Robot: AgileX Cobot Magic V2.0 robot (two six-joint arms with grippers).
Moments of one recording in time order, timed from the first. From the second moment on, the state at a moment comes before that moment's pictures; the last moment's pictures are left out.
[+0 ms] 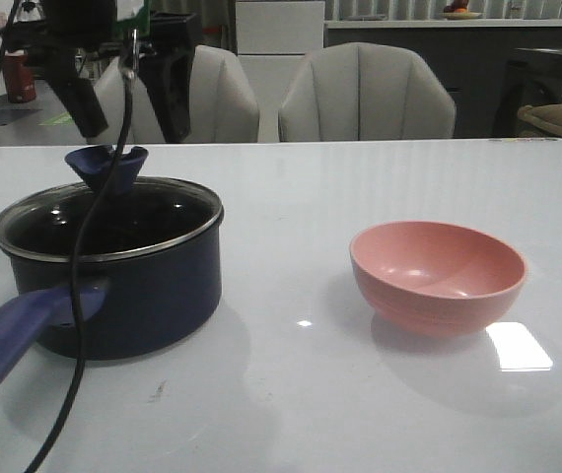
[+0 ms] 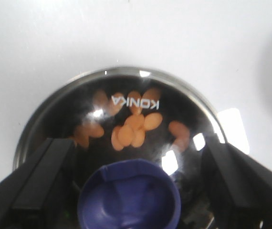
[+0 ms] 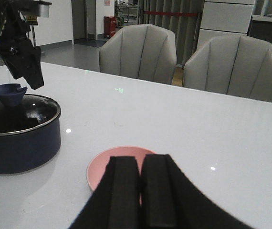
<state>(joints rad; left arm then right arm) -0.42 1.89 -1.77 -0.05 1.19 -0.09 0.35 0.07 -0.14 0.39 0.16 -0.39</state>
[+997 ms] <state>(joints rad) -0.42 0.78 -0.91 -0.05 0.80 -0.09 0.35 0.07 -0.14 0.39 0.16 -0.39</state>
